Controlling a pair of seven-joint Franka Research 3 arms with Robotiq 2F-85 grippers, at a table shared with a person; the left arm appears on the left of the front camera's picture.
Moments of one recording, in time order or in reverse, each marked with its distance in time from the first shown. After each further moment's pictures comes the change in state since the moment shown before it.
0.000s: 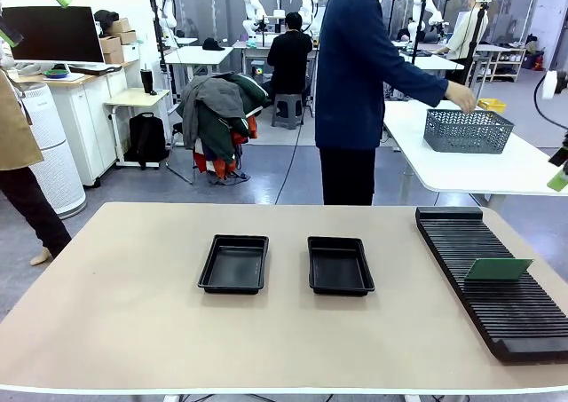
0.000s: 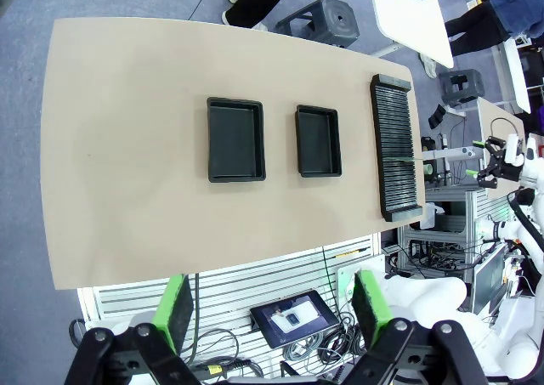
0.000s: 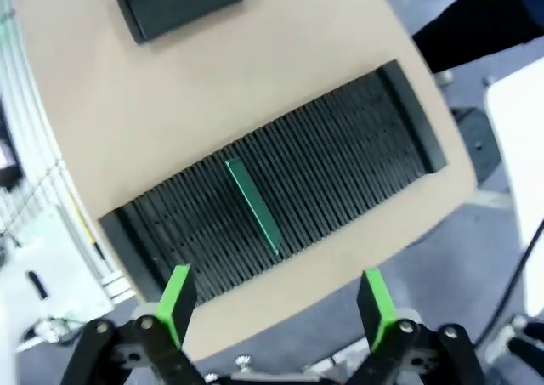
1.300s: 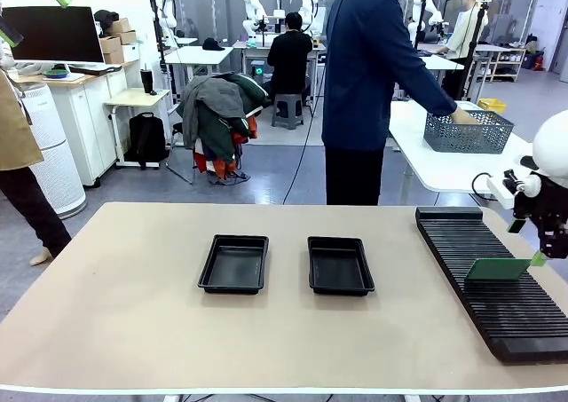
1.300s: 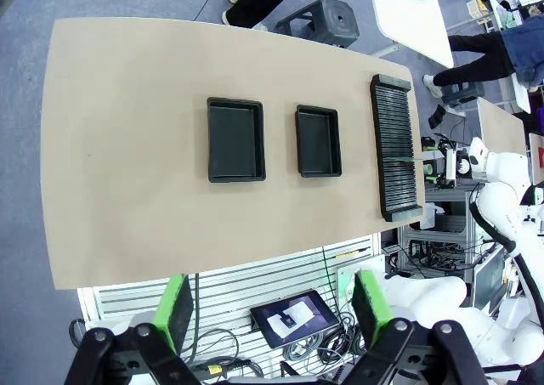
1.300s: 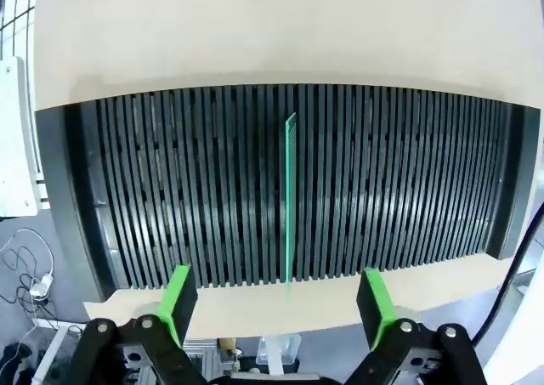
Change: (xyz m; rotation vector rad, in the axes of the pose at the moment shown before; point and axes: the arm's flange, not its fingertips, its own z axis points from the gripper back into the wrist) left arm 0.000 0.000 0.000 0.000 0.000 0.000; right arm -0.016 0.017 -0.143 0.092 0.199 0.457
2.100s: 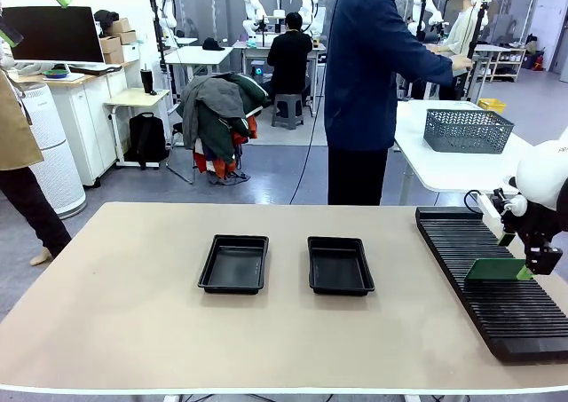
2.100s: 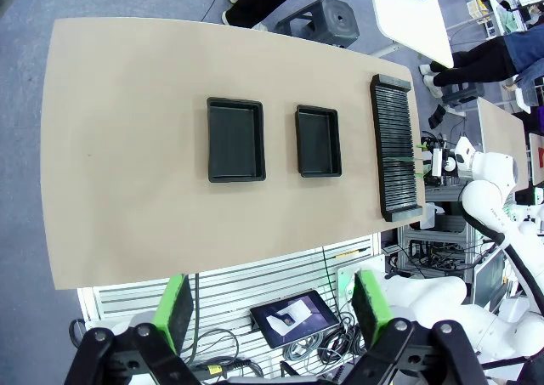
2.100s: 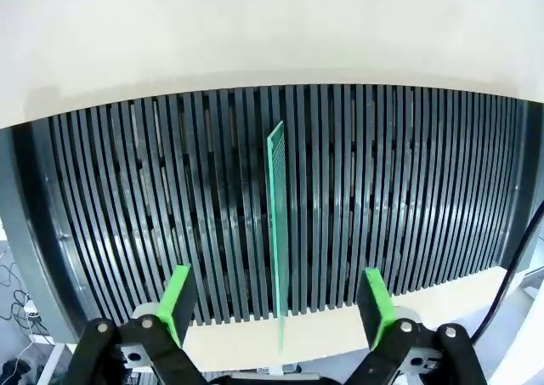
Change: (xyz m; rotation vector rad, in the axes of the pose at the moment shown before) left arm 0.000 0.000 0.000 0.000 0.000 0.000; right arm -0.001 0.000 -0.044 -0.031 -0.010 -0.034
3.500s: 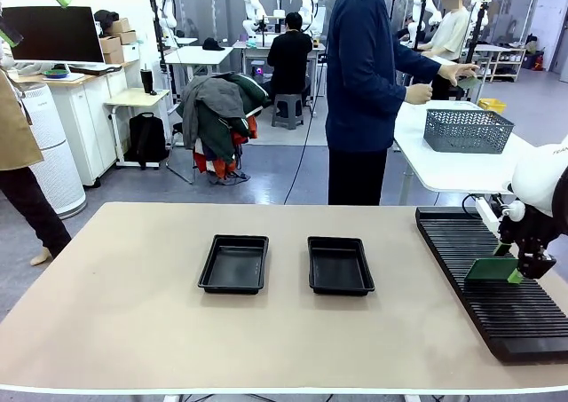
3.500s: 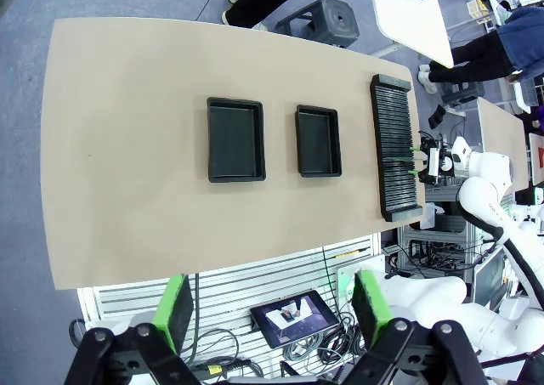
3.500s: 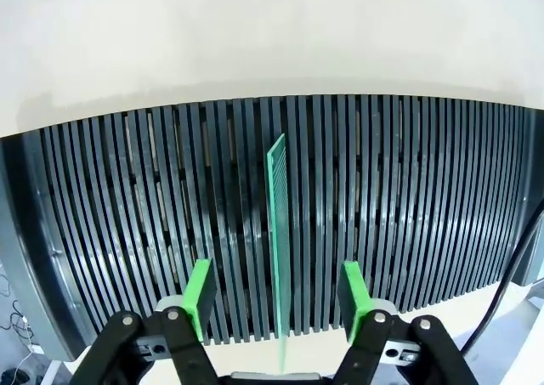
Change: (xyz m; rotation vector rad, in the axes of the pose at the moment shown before) left arm 0.000 0.000 0.000 0.000 0.000 0.000; right arm -0.003 0.000 -0.014 0.004 -0.037 -0.004
